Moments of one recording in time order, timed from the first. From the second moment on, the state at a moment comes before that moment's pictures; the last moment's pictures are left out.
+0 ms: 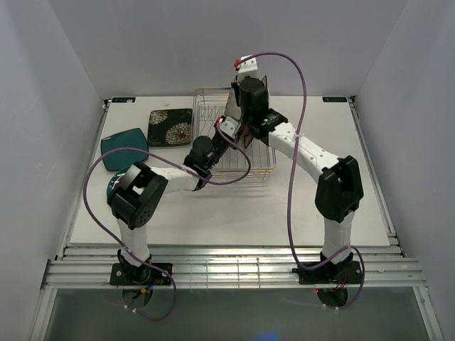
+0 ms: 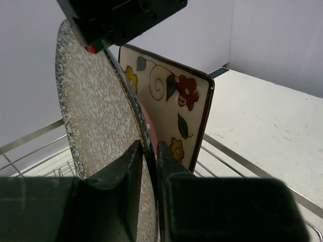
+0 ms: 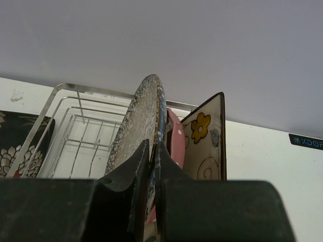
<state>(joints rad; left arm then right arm) -0.65 1.88 1.00 1.12 0.03 0.16 0.67 1.93 1.77 0.06 0.53 -0.08</state>
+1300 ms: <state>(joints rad) -0.63 1.40 0.77 0.88 0.09 0.15 0.59 2.01 1.88 0.03 0.44 -0.01</state>
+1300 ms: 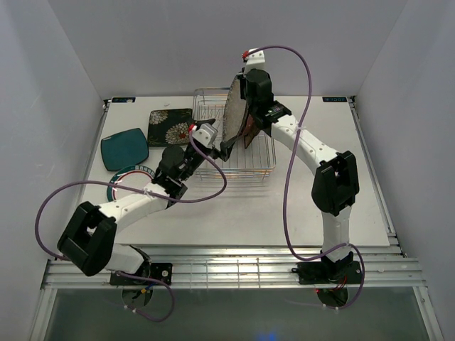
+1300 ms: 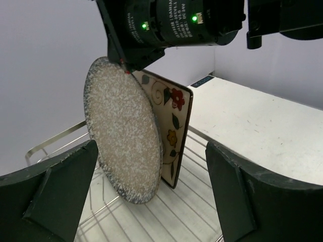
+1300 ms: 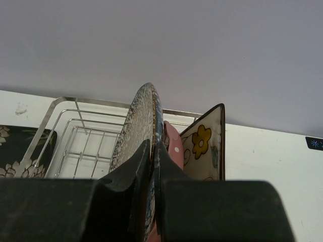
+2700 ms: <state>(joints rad) -0.20 1.78 1.06 0.31 0.21 -0.16 0.58 1.97 1.86 -0.03 0.42 0.08</state>
